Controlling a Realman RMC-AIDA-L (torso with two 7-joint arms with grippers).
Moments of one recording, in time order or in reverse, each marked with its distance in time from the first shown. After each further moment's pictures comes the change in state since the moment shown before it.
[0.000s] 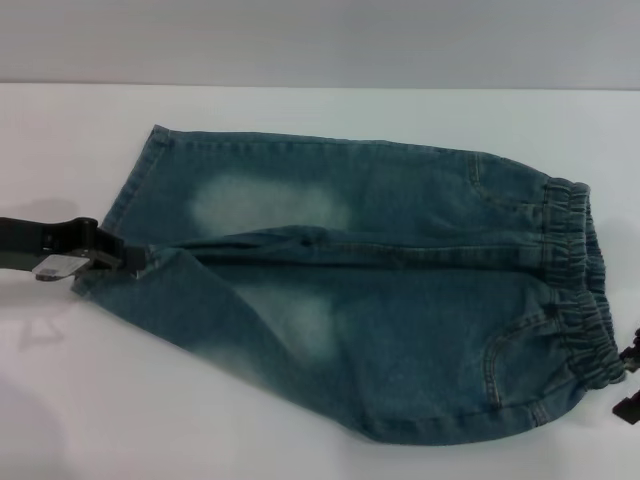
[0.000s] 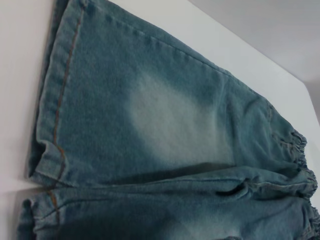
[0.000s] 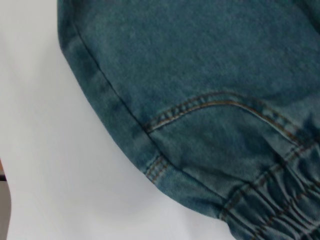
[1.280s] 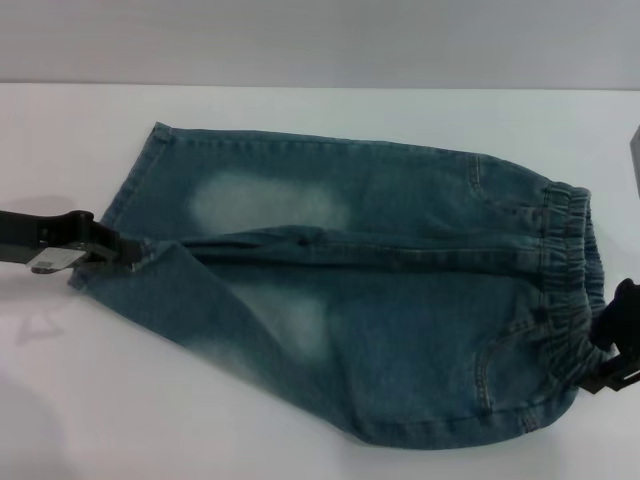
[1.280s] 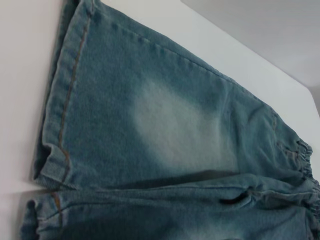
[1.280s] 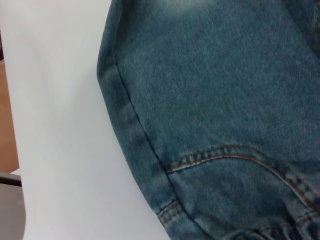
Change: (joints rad) left arm -0.004 0.006 -0.002 0.000 -0.001 -0.016 0.002; right arm 0.013 0.051 -0.030 -0.085 0.057 -0.026 -0.062
